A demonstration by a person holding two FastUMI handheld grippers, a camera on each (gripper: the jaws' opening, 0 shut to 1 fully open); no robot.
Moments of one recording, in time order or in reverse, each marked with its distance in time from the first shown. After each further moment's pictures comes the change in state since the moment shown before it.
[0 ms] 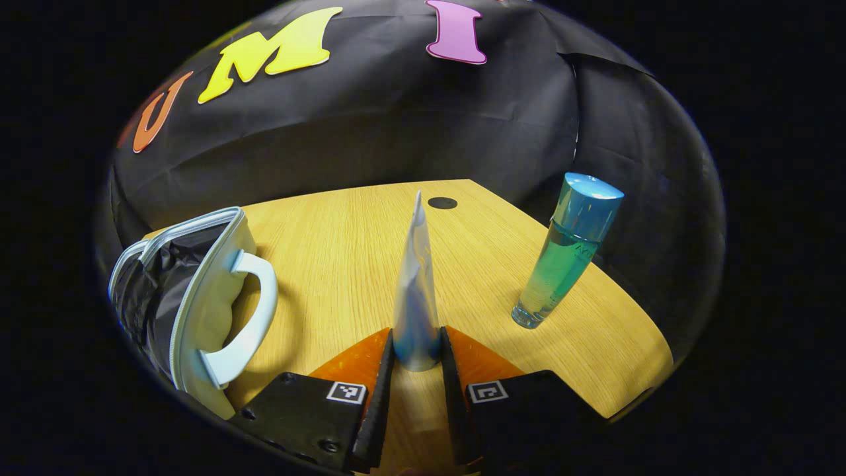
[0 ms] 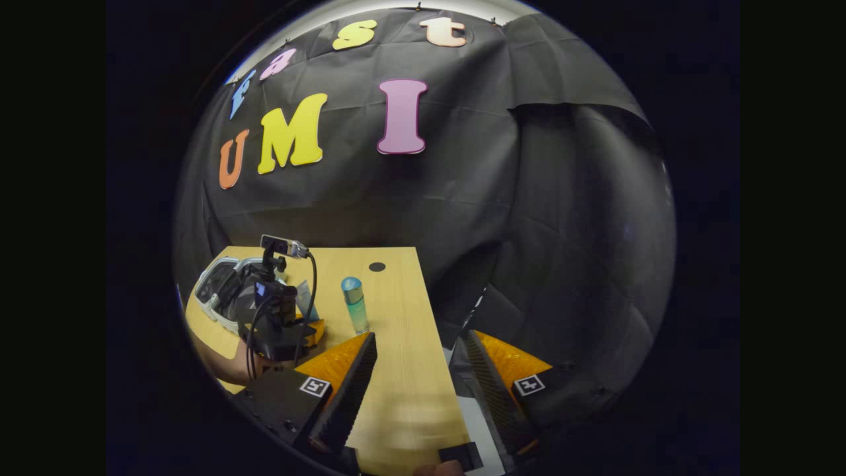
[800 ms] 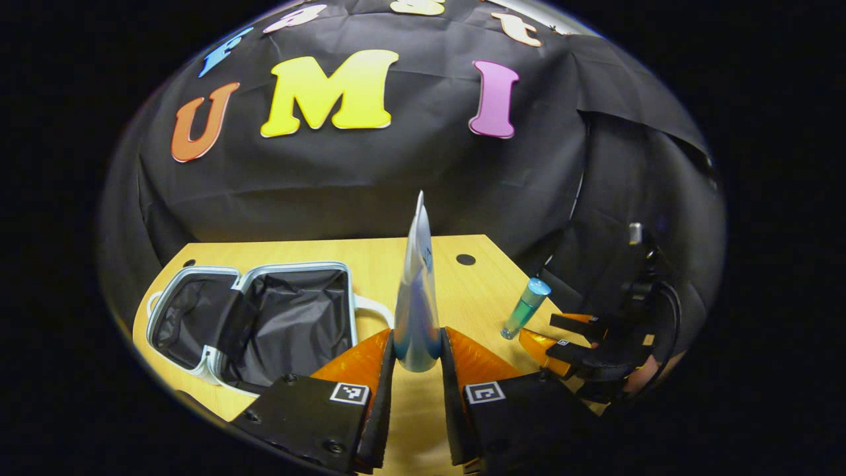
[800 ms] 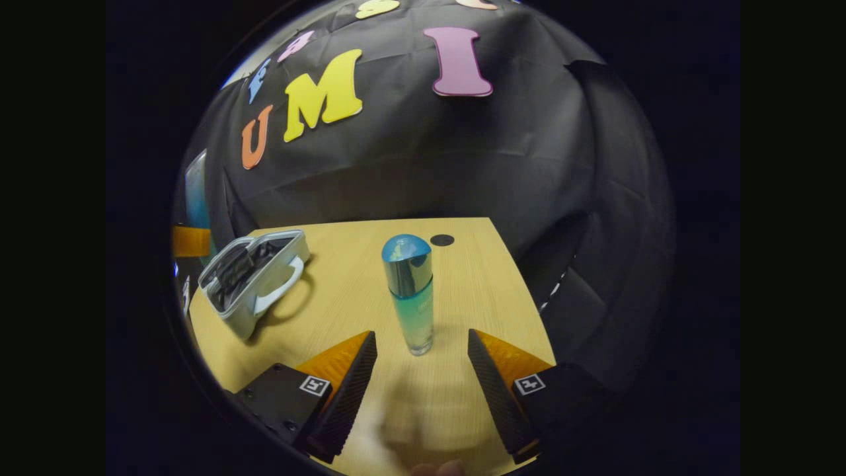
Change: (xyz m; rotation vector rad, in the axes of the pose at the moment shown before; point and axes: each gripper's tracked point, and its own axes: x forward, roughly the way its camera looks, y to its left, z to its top) left arm -0.185 0.075 0.086 -0.095 -0.117 0.063; right arm 0.192 0.113 -0.074 0.011 0.086 0.260
